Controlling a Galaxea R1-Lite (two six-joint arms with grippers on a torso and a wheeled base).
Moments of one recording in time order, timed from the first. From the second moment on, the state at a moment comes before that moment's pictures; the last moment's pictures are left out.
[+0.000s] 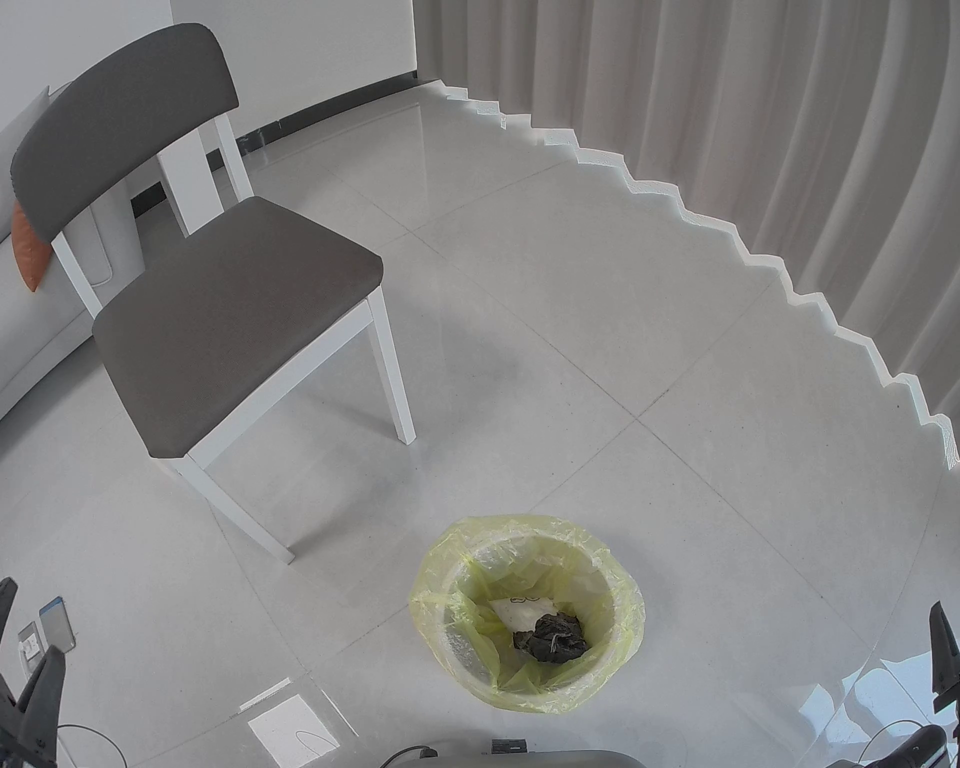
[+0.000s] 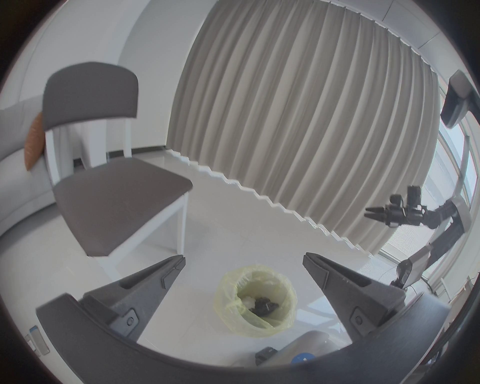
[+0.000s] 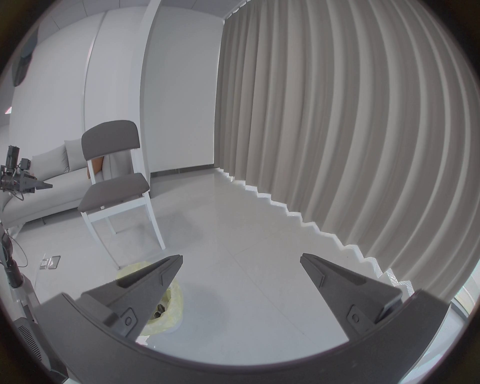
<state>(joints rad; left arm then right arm) -0.06 0.19 -0.31 0.01 -0.27 -0.14 0.02 0.11 -0.07 -0.17 0.00 0.00</state>
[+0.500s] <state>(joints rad) 0.00 0.02 -0.14 0.05 0.01 -0.12 0.00 0.01 -0.02 -0.09 -0.03 -0.01</state>
